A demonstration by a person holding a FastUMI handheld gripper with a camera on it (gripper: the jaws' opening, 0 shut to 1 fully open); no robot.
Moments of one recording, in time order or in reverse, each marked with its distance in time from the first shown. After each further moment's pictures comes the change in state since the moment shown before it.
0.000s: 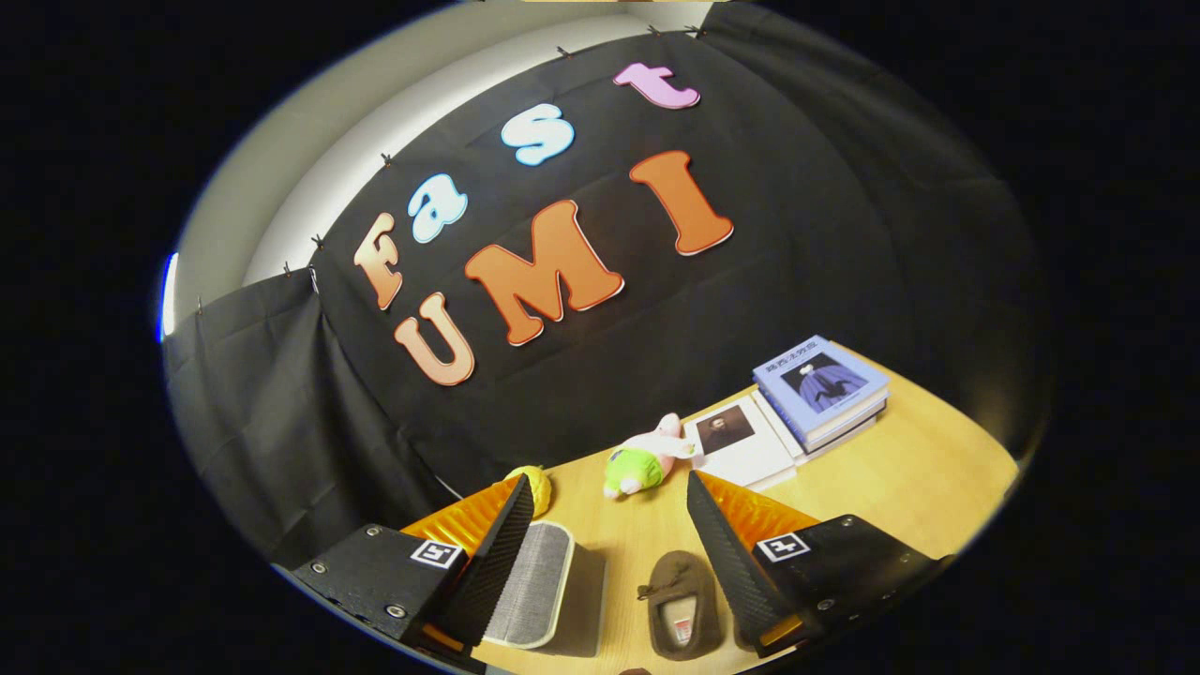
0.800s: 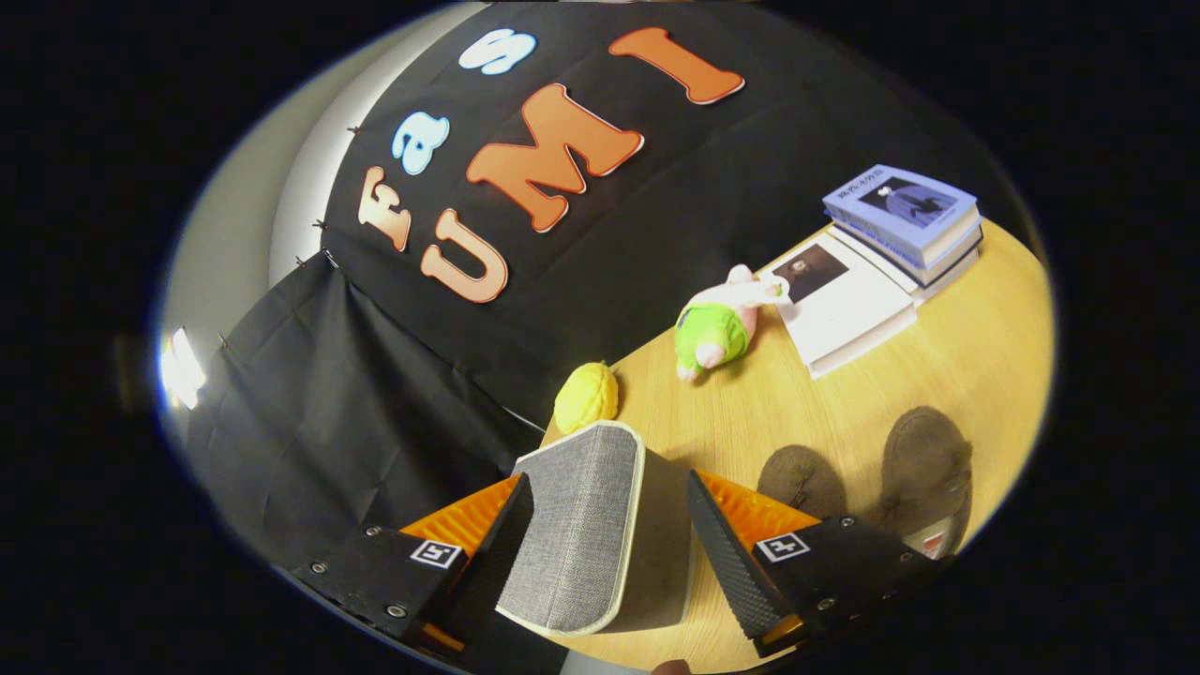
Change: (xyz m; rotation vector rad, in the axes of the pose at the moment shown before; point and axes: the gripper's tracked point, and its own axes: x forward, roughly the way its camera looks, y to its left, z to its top) arm 0.057 0.037 -0.143 0.214 0.349 0.201
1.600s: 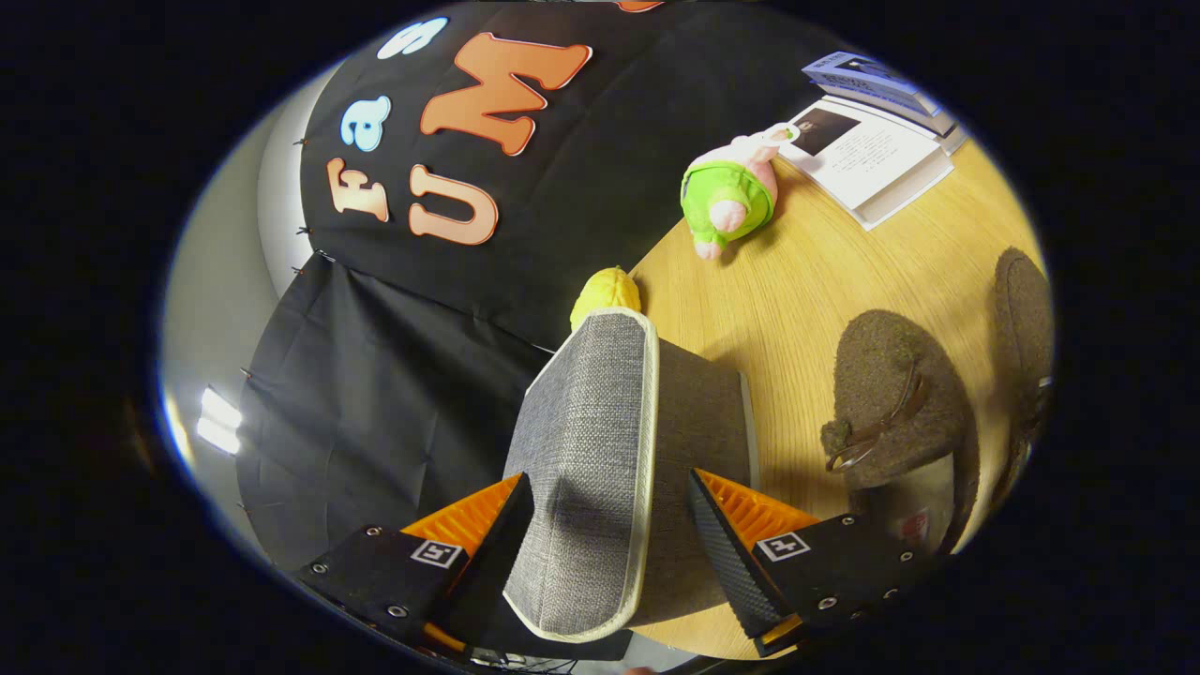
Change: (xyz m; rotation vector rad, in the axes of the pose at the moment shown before) arm 0.055 0.004 -0.079 0.161 0.241 0.128
